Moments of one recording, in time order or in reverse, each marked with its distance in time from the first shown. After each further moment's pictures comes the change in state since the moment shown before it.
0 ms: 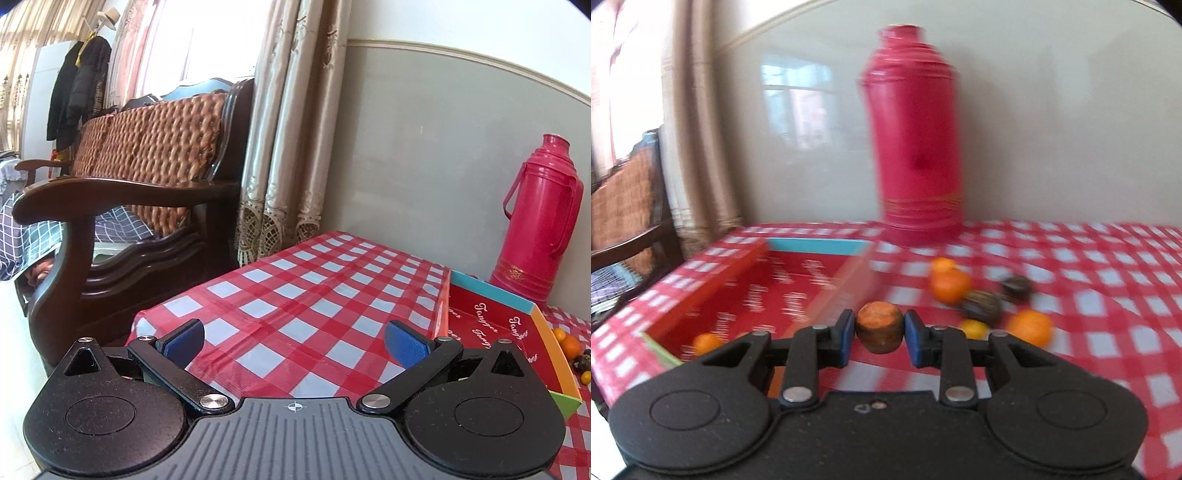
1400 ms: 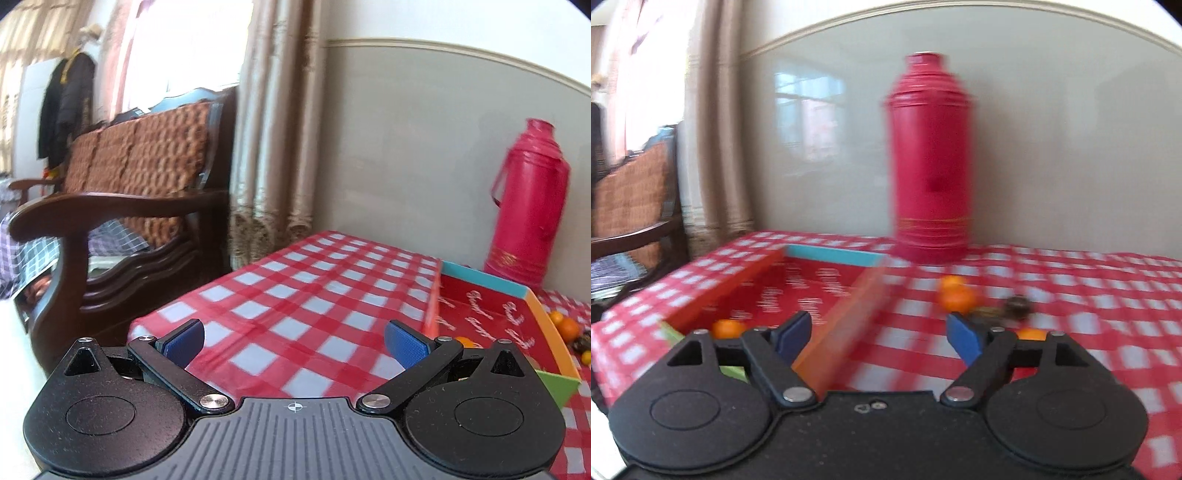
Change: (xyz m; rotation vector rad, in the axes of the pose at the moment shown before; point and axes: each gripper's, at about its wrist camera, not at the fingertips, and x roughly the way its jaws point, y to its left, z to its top) left arm -0.006 -0.019 -0.005 0.079 -0.019 -0.023; right arm -0.027 0.004 -0.010 -0.055 -0.067 -0.073
